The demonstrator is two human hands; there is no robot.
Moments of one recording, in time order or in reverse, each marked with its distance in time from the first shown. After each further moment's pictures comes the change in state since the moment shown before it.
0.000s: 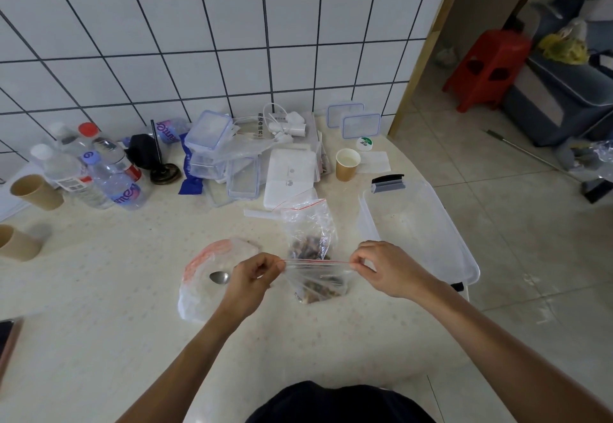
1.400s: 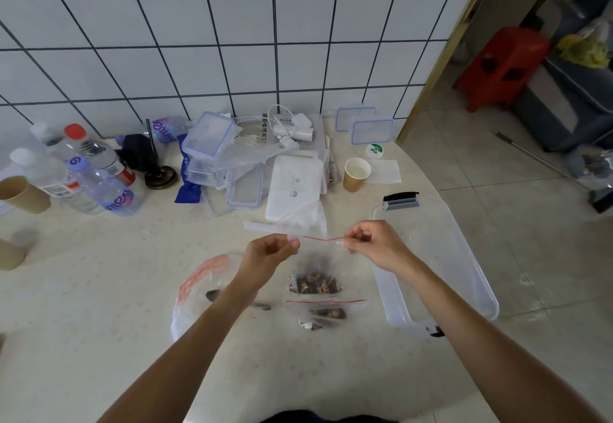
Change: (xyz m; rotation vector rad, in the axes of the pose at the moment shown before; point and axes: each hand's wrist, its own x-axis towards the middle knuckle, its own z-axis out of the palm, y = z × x) left_hand 0.098 0.009 0.008 -0.321 -0.028 -0.131; right_hand 0.097 0.010 -0.015 0.557 0.095 0.346
